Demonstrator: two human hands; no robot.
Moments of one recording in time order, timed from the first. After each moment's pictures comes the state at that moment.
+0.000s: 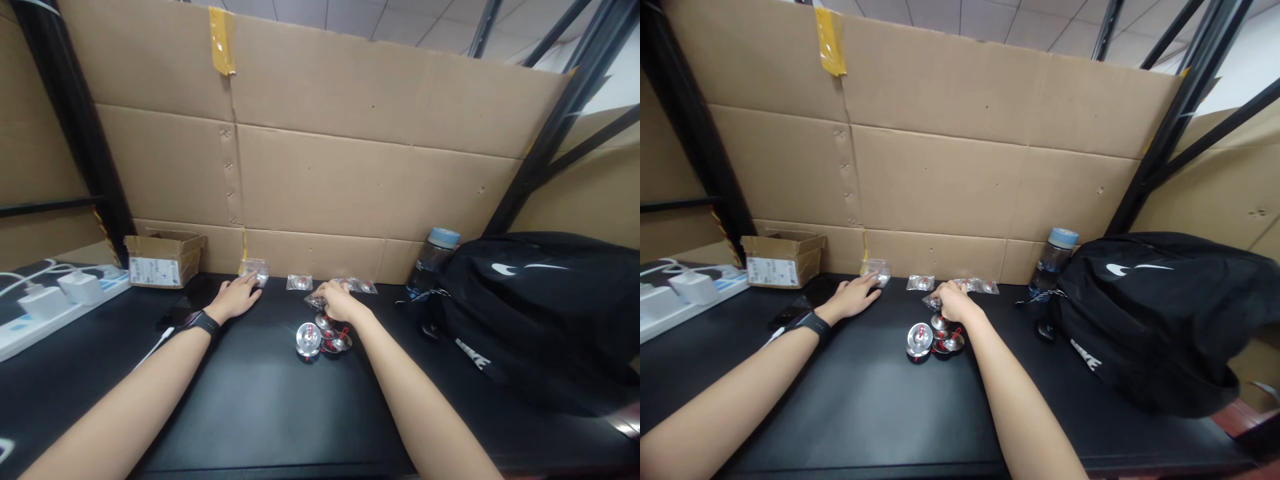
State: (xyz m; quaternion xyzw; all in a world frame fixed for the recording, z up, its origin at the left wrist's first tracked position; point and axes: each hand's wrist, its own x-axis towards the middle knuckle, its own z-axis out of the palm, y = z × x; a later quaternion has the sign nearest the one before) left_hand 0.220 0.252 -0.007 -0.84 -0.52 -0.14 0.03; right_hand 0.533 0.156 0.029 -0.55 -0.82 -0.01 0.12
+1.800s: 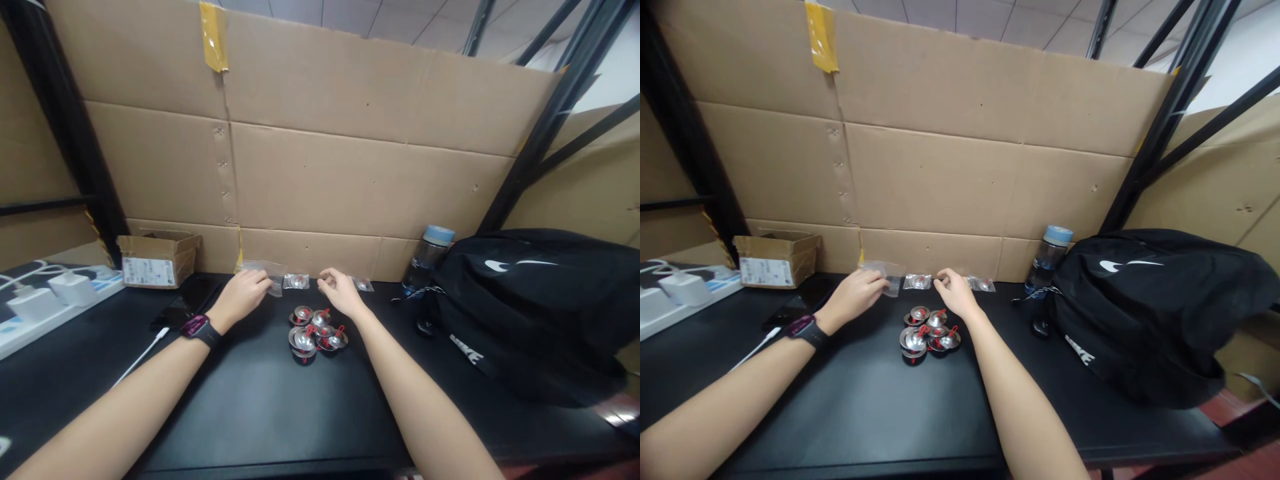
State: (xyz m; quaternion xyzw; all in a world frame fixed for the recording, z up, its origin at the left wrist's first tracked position) left_hand 0.248 0.198 0.036 -0.89 -0.30 -0.23 0.26; right_hand 0.540 0.149 0.039 -0.56 -0.71 0.09 0.42
